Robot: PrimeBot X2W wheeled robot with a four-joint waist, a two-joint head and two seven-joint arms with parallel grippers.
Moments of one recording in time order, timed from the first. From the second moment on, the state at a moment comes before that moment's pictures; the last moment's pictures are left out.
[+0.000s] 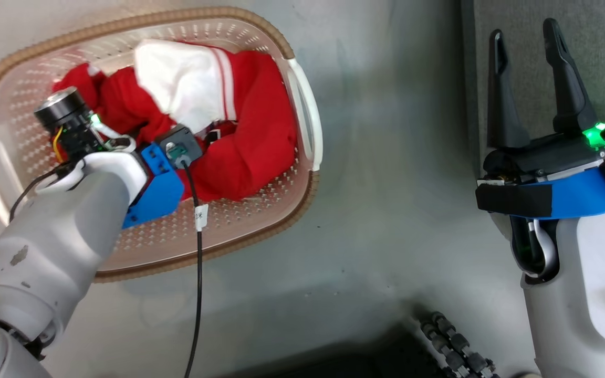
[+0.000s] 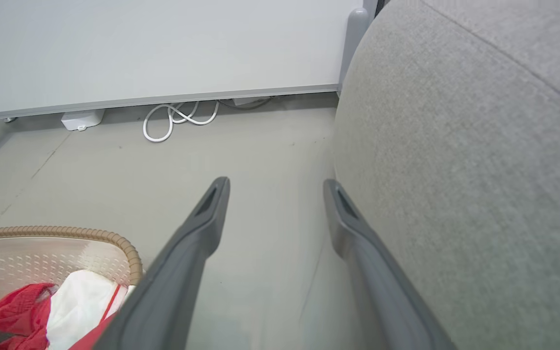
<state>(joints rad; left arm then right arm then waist) -1.12 0.28 -1.28 1.25 -0.17 -0.13 0.00 -0.53 -0.05 0.04 0.06 0.17 0.13 -0.26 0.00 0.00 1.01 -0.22</state>
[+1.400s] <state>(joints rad) -0.82 0.20 -0.85 0.67 -0.41 -0.09 -0.26 -0.28 -0.05 -0.01 0.21 0.06 0.13 -0.26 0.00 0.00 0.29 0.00</state>
